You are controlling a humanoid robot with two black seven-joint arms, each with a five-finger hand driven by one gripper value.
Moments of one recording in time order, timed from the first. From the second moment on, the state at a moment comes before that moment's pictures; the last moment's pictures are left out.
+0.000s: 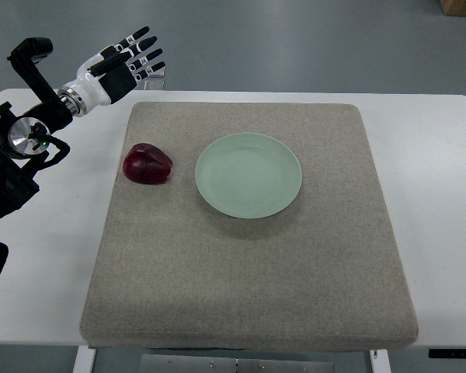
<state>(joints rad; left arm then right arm) -0.98 0.28 -0.72 -0.38 -0.06 -0.56 0.02 -0.02 0.00 -0.02 0.12 0.01 0.08 -0.04</state>
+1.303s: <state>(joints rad) -1.09 0.52 -0.70 -0.66 1.02 -0.61 -0.10 -0.02 0.00 -0.02 0.12 0.01 0.08 -0.04</state>
